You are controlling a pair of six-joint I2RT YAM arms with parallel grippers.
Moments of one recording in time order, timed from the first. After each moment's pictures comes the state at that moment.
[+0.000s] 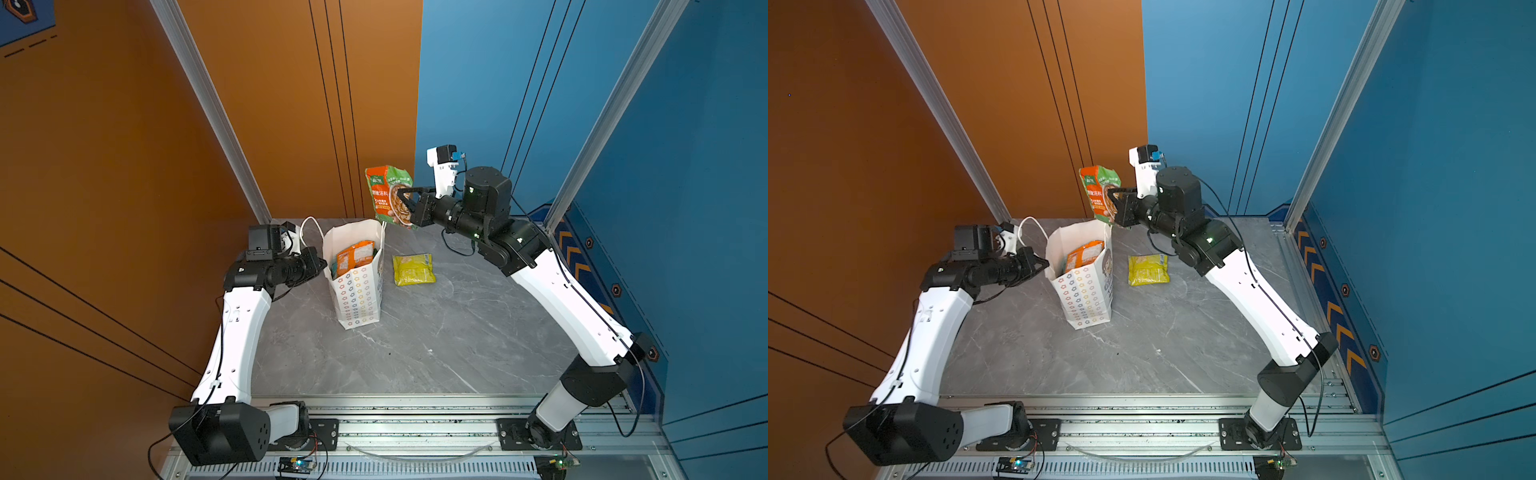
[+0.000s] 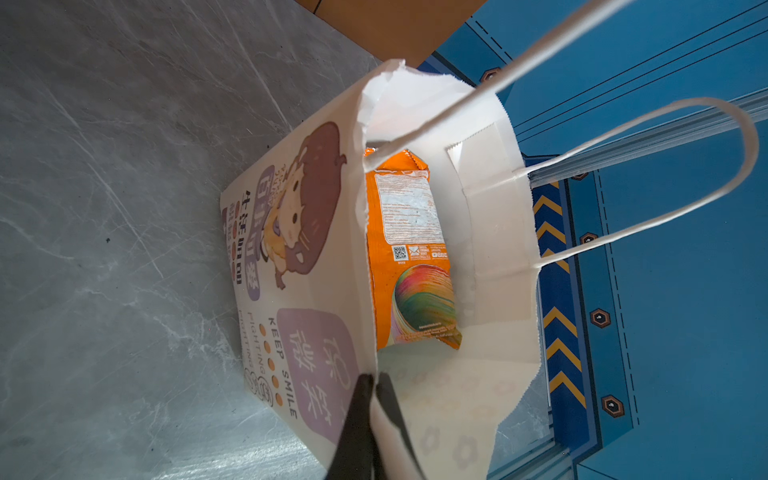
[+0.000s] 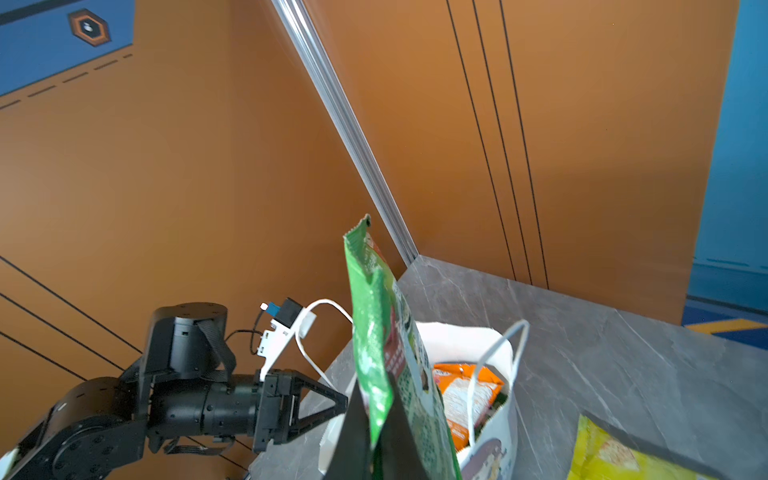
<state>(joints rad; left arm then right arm) 0.07 1.26 1.34 -0.86 0.49 -0.42 0.72 1.68 2.07 -0.47 -0.14 0.43</state>
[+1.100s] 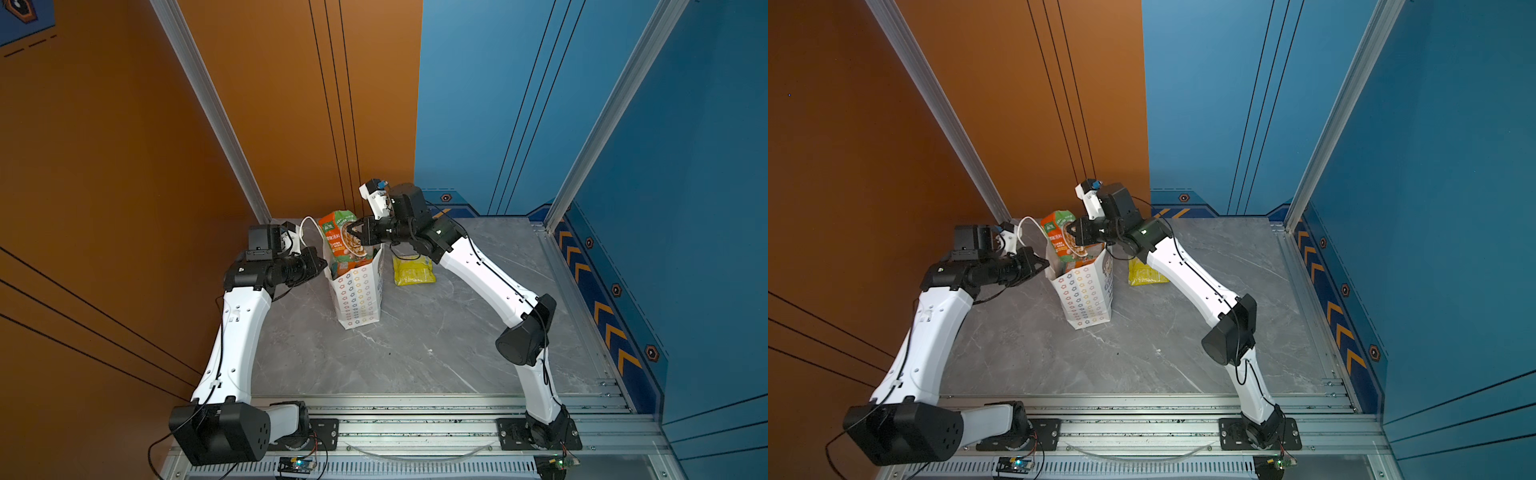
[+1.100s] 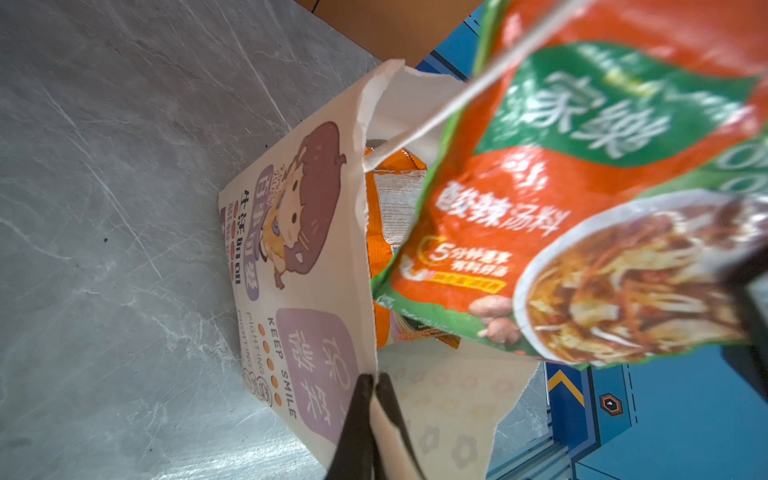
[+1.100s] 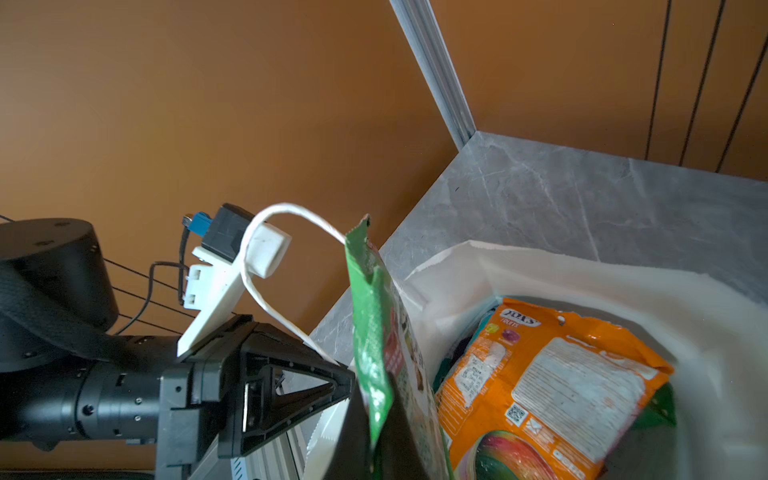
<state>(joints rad) 0.07 1.26 1.34 -0.86 0.50 -0.42 0.78 2.14 2.37 -0.60 -0.37 0.48</state>
